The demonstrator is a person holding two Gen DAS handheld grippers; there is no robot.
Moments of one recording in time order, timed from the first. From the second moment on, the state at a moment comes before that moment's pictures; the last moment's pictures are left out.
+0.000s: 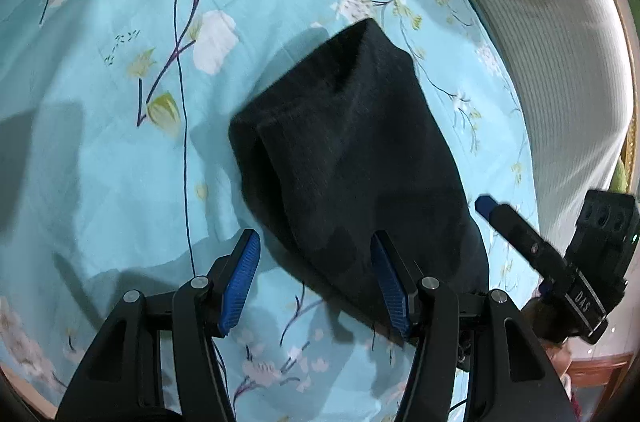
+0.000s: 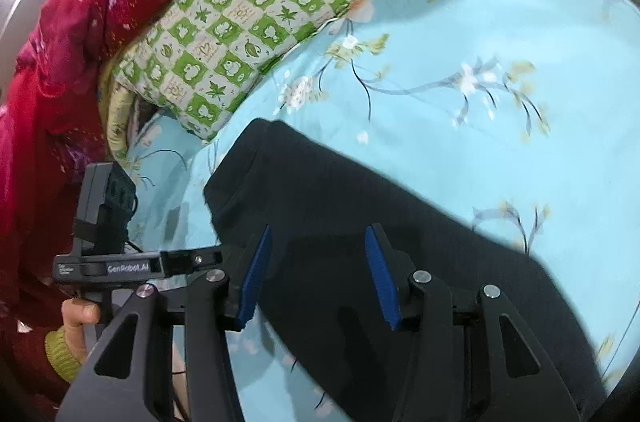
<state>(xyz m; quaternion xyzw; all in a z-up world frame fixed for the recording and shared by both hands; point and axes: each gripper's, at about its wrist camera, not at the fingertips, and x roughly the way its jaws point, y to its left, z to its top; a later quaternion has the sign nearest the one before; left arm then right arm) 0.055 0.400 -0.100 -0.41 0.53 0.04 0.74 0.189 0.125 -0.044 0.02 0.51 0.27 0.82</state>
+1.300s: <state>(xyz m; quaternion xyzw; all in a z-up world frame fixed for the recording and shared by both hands) 0.086 0.349 -0.014 -0.34 0.45 -0.03 0.83 0.220 0.142 0.005 -0.02 0.46 0.37 0.80</state>
